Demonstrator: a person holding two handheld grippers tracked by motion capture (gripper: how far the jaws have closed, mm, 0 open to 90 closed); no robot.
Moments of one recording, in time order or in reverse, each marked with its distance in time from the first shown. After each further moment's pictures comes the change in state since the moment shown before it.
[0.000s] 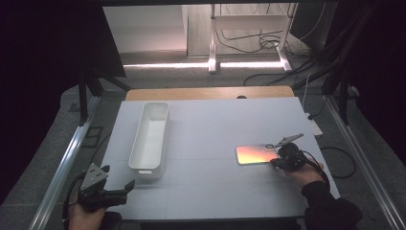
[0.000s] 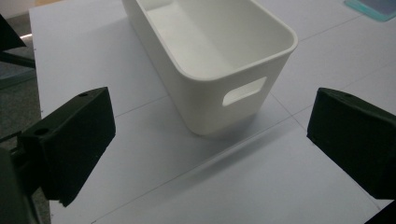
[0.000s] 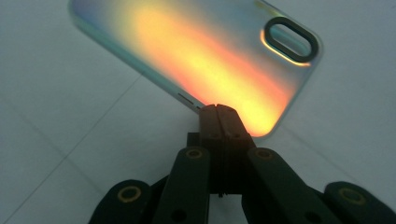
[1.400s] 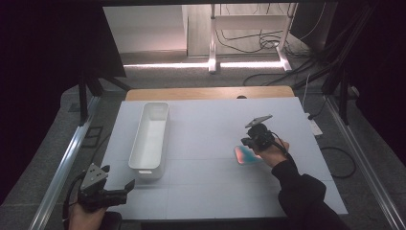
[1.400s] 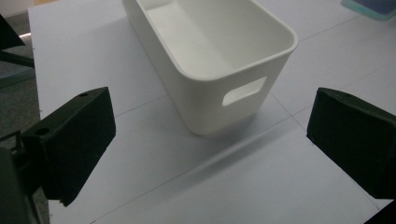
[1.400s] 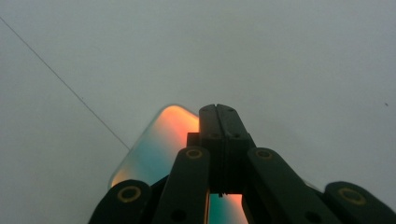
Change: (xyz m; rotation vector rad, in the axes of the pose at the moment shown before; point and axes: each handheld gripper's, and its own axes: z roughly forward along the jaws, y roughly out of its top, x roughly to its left) left arm 0.000 0.000 0.000 0.001 -0.004 -0.004; right arm 0.030 0.094 0.040 -0.147 0.028 -0.058
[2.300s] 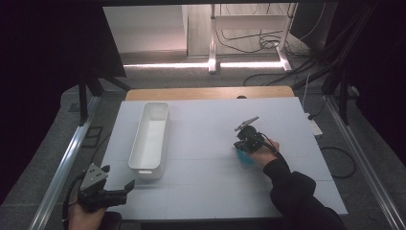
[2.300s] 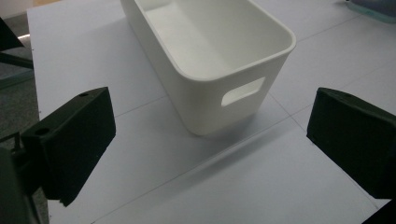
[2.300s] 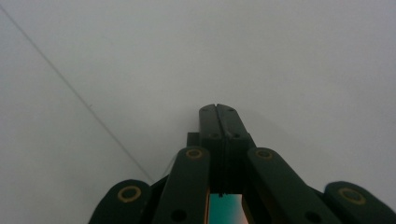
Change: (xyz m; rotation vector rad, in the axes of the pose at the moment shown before) left arm 0.000 0.000 -0.001 -0.004 -0.002 0.003; right arm 0.015 0.005 0.026 0.089 0.033 -0.036
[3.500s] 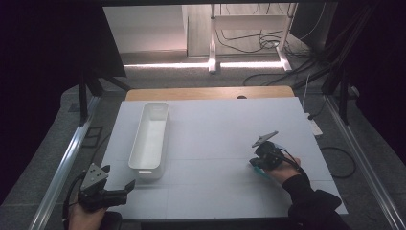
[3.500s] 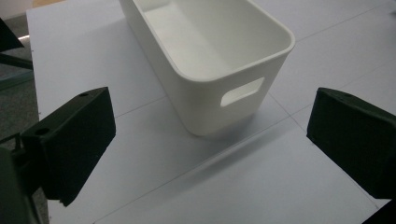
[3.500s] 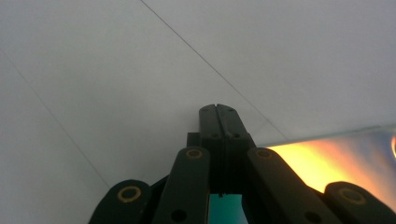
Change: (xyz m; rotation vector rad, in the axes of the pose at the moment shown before) left arm -0.001 0.001 0.000 0.001 0.000 0.008; right arm 0.008 -0.060 -0.046 0.064 0.036 0.002
